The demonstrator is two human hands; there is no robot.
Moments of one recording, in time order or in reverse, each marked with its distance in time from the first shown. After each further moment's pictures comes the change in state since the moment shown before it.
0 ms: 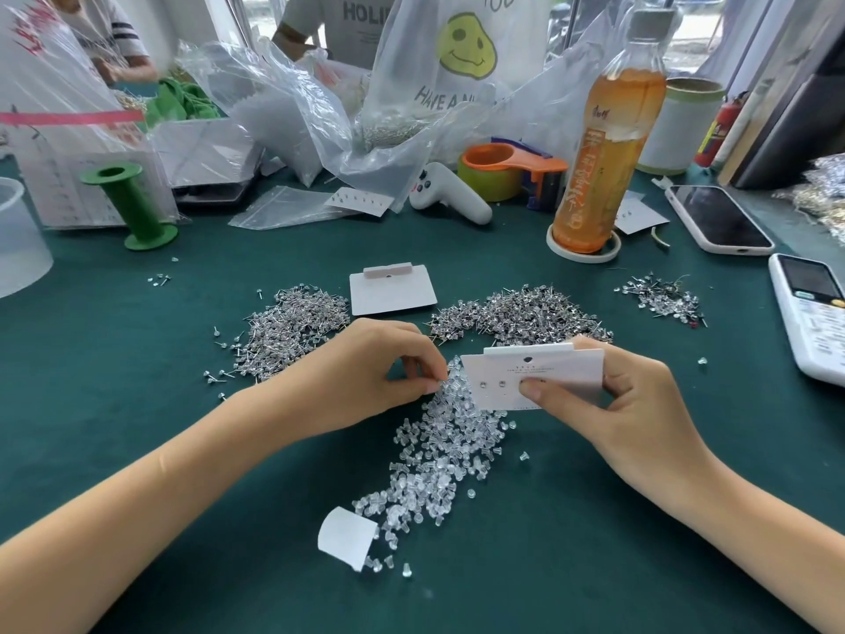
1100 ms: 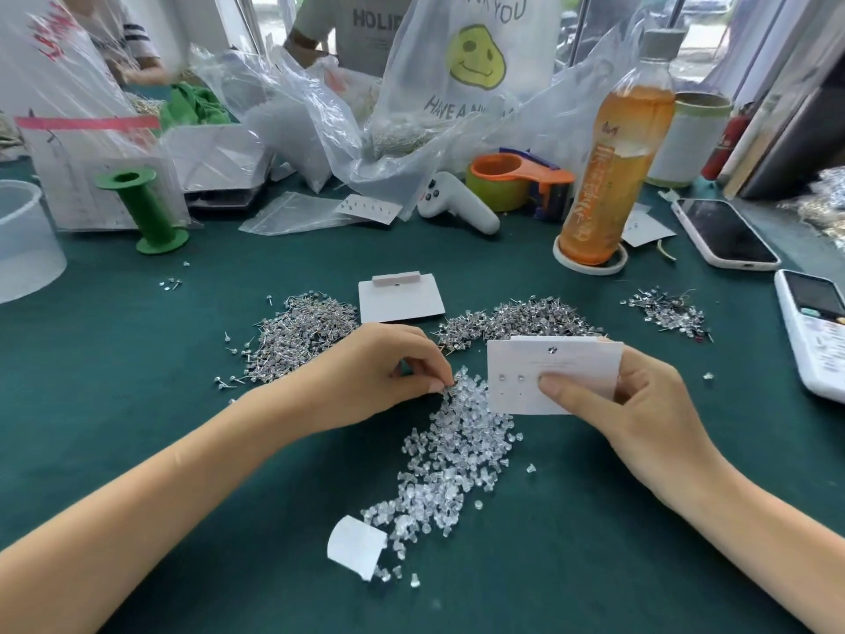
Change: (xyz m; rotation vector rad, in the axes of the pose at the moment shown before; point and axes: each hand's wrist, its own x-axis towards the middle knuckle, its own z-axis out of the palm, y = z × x) left_hand 0.004 -0.006 -0.004 -0.103 -0.026 -0.055; right_hand 0.009 -0.004 -0.001 0.201 0.089 0.139
